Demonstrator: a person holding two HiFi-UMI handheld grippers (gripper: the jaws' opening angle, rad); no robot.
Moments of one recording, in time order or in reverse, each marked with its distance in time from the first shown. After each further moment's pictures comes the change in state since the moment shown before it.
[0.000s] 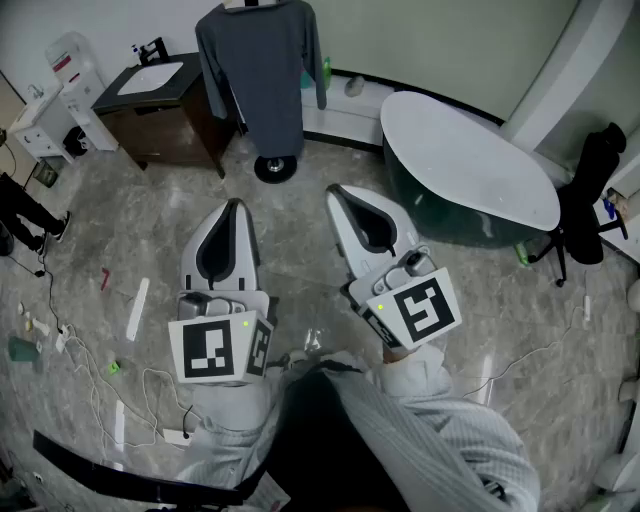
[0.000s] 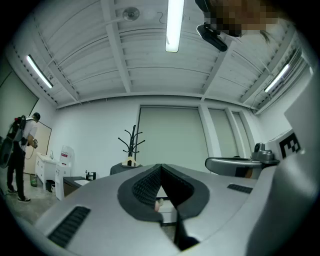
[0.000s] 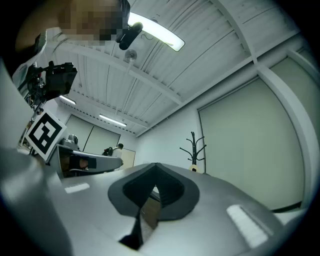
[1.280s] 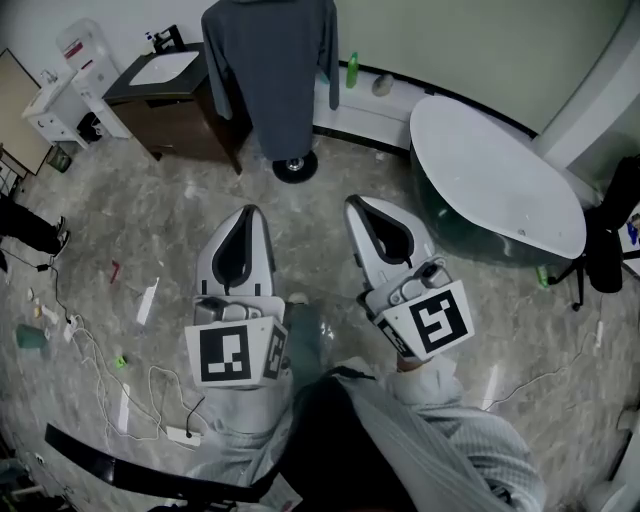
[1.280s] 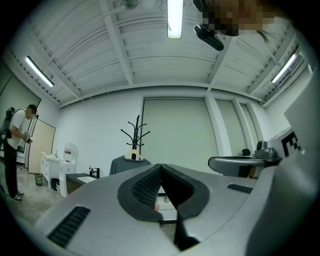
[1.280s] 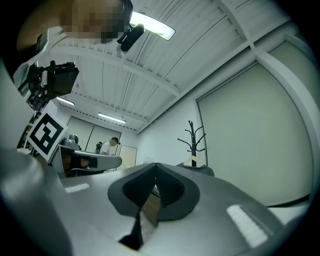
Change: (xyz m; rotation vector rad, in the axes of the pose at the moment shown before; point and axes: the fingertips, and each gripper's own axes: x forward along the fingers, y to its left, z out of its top) left arm 0.109 0.022 -0.059 0.013 0.058 0.065; right arm 0.067 -0.086 -0.070 0.045 0.045 0.034
